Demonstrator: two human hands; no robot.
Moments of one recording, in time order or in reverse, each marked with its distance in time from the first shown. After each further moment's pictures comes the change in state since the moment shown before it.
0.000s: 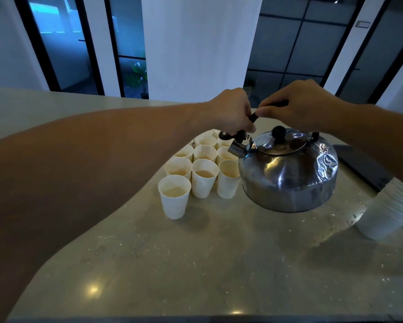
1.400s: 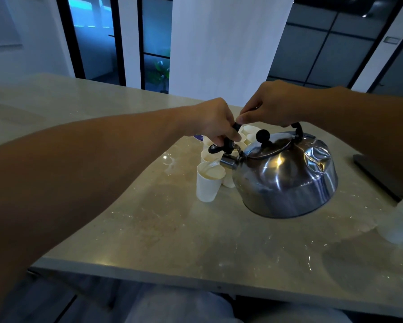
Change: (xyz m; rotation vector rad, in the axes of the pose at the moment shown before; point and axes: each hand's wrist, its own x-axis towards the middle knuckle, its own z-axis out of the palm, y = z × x) left_hand -0.103 -0.077 -0.031 -0.296 -0.076 -0.223; right_hand 0.031 -0.124 0.022 -0.049 -0.290 -0.063
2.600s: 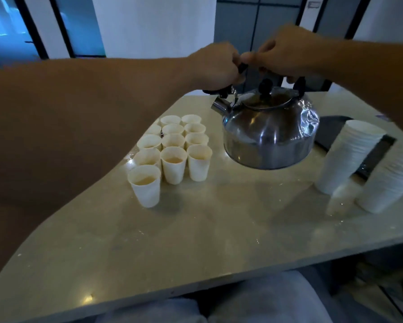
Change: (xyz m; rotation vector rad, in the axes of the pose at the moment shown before) left_hand 0.080 0.157 0.053 0.345 0.142 0.355; right_hand -0.088 0.130 -0.049 0.076 0.330 0.377
